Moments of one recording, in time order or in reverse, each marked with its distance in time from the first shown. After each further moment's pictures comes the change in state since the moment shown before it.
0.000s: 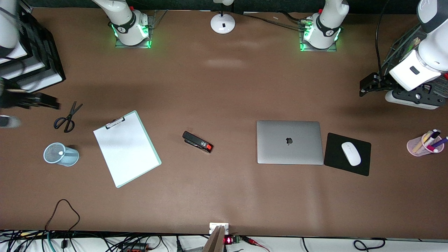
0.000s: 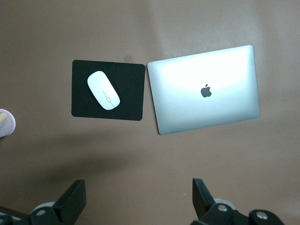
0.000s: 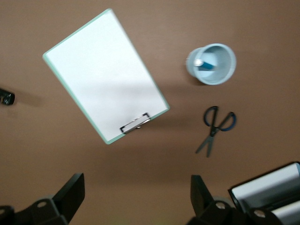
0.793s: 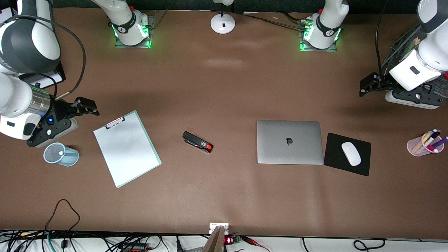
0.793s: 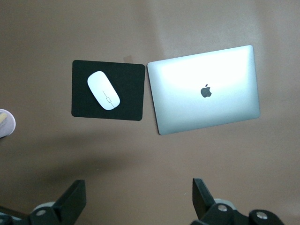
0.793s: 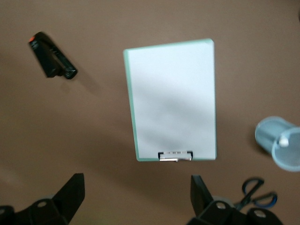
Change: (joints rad) left arm 0.000 -0.001 0.000 0.000 0.000 0.000 0.000; right arm 0.110 0.096 0.060 0.007 0.101 0.085 -0.266
